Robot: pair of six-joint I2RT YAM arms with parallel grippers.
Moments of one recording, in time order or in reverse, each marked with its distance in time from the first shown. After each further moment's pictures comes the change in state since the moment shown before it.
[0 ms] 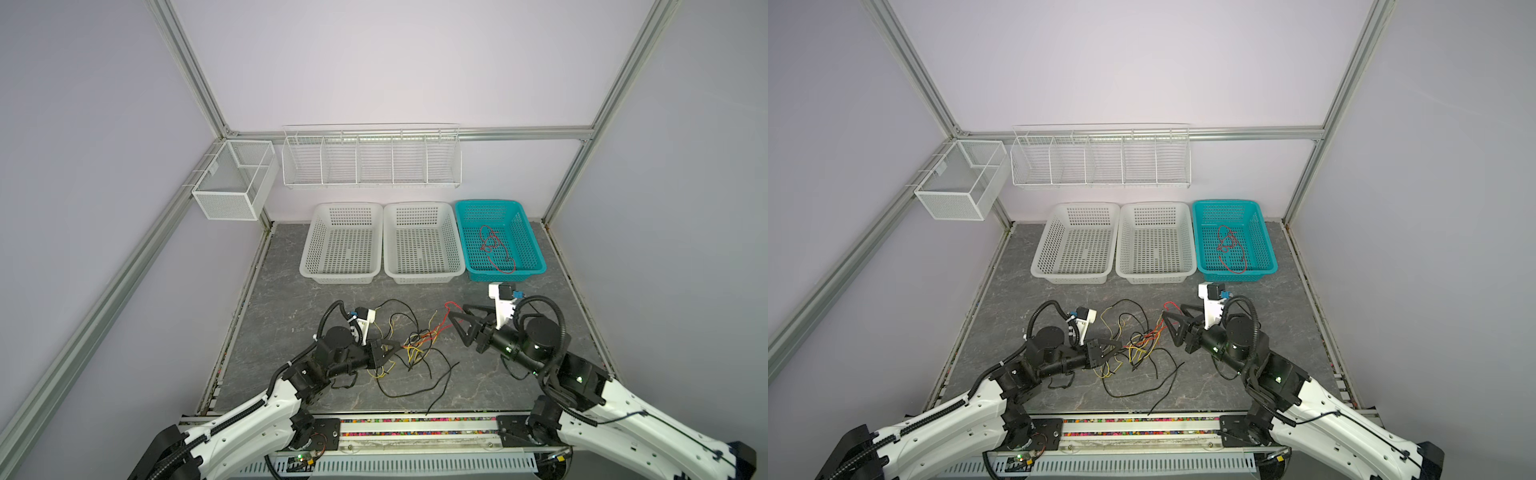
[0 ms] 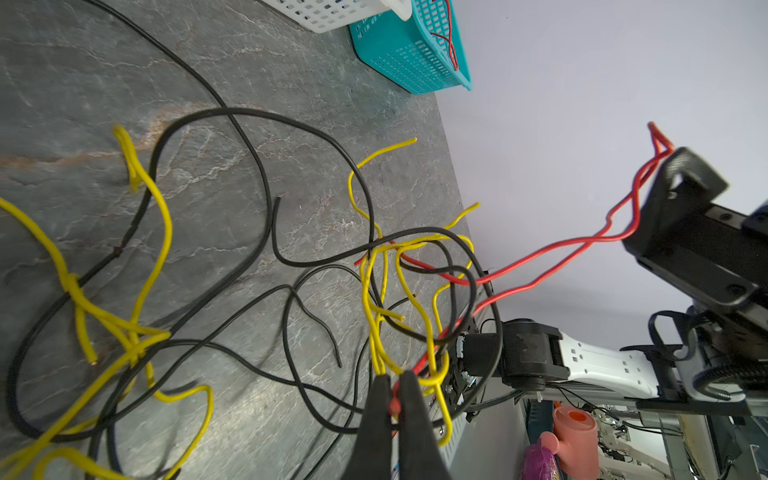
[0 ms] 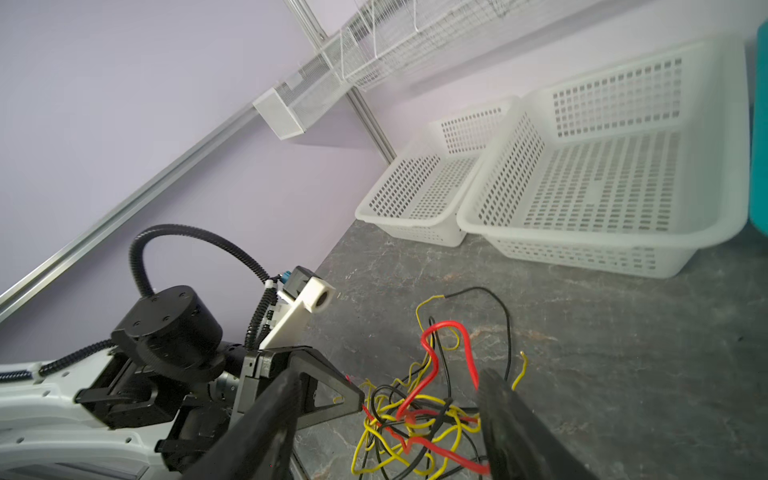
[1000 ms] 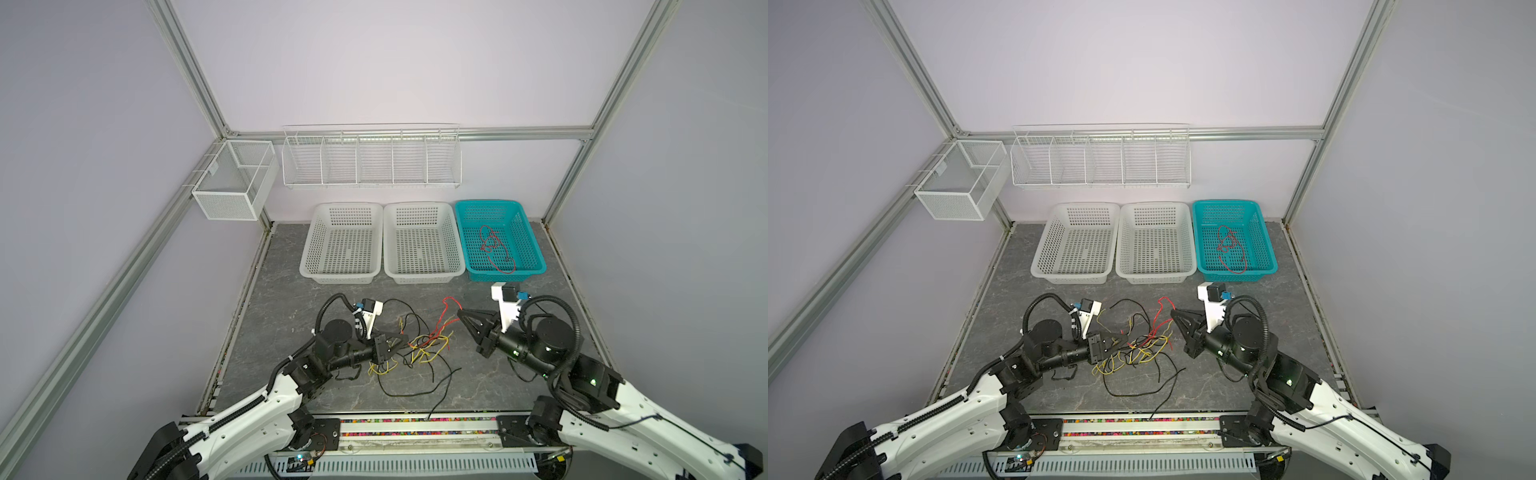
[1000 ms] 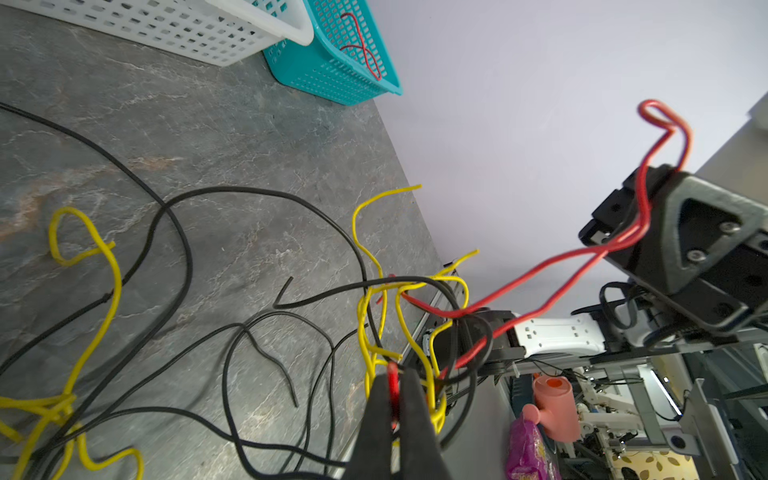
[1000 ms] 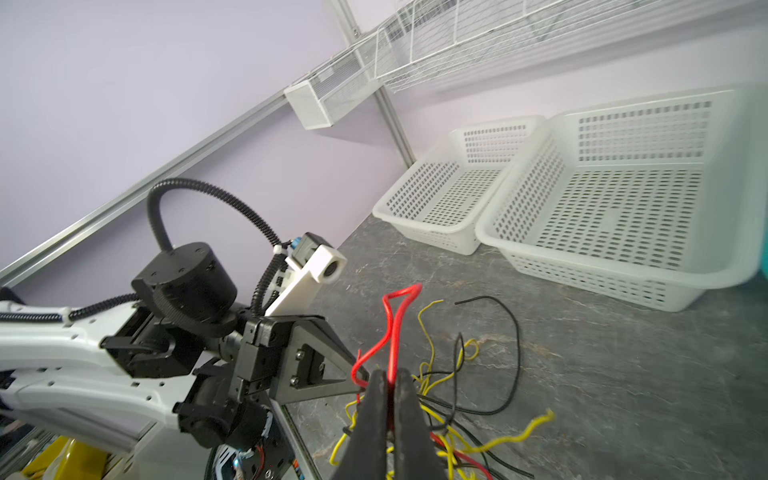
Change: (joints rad) left arm -0.002 0.034 0.054 0.098 0.074 0.065; right arm 0.033 -0.110 0.077 -0.120 0.015 -0.101
